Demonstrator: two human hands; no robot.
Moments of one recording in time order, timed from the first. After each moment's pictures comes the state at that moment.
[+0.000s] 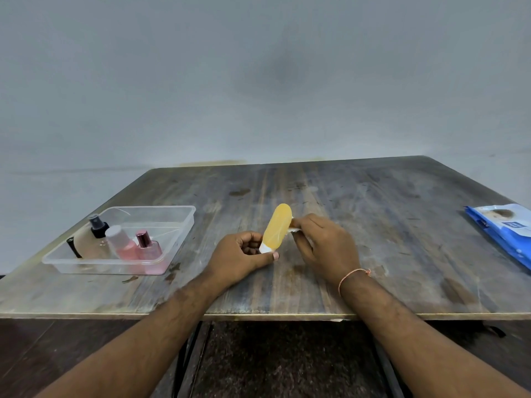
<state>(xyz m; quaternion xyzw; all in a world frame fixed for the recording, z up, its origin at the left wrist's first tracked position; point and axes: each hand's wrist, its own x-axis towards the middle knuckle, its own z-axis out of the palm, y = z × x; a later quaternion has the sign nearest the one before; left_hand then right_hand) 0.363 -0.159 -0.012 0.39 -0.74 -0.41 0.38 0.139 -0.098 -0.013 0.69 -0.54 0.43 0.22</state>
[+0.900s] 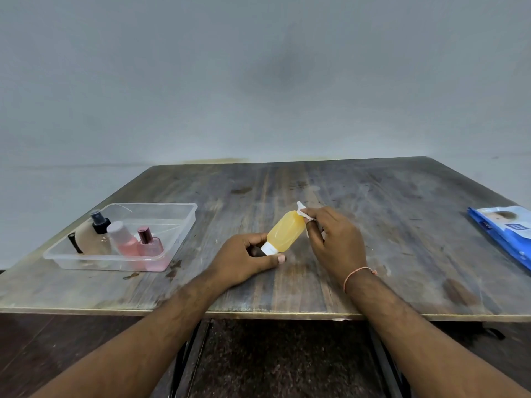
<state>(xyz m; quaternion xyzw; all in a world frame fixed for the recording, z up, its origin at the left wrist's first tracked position) 0.363 -0.156 -0.009 0.34 -0.80 -0.38 0.32 0.129 -0.102 -0.014 0.63 -0.57 0.49 0.18</state>
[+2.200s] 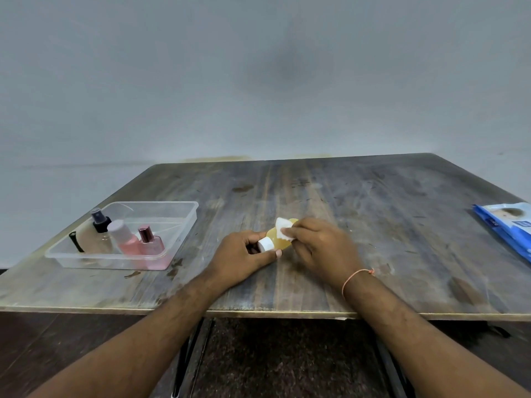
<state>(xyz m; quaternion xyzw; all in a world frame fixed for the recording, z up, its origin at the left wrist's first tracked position) 0.366 -0.165 -0.018 0.38 -0.80 -0.31 0.35 0.145 -0.096 -0.015 0.74 -0.52 0.38 0.19</state>
